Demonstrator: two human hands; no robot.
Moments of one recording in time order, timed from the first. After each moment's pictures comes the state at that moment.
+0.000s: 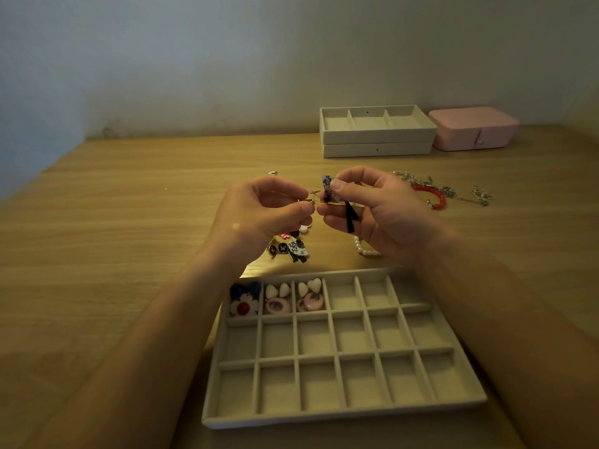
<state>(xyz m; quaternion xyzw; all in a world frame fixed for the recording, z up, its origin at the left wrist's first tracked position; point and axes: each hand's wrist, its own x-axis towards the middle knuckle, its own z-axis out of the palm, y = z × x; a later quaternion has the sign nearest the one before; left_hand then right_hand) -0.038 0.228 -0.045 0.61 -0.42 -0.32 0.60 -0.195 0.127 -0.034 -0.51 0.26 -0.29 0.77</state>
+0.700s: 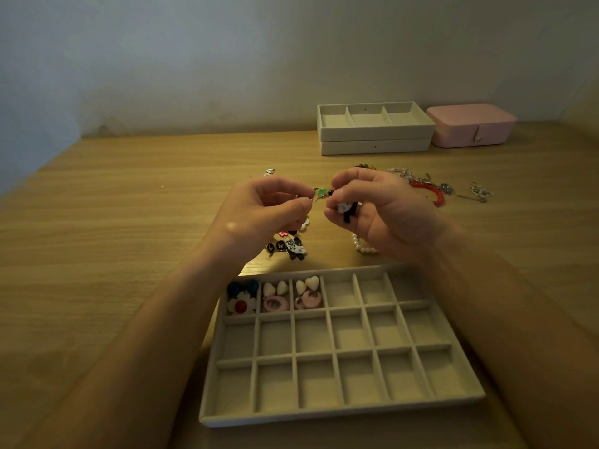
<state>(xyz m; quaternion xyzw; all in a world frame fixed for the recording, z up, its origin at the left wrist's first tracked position) -0.037 0.230 -0.046 0.60 -0.47 -0.32 0.56 -0.199 0.123 -0.036 -0.51 0.24 -0.26 0.79</state>
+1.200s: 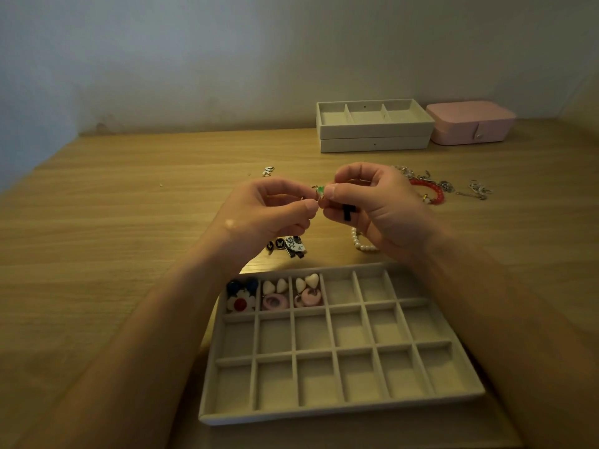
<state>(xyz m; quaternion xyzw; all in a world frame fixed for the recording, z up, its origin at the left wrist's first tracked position) -0.037 0.231 -0.047 0.57 -0.46 -0.39 0.57 -0.196 0.130 -0.040 -0.55 0.26 -0.33 0.72</state>
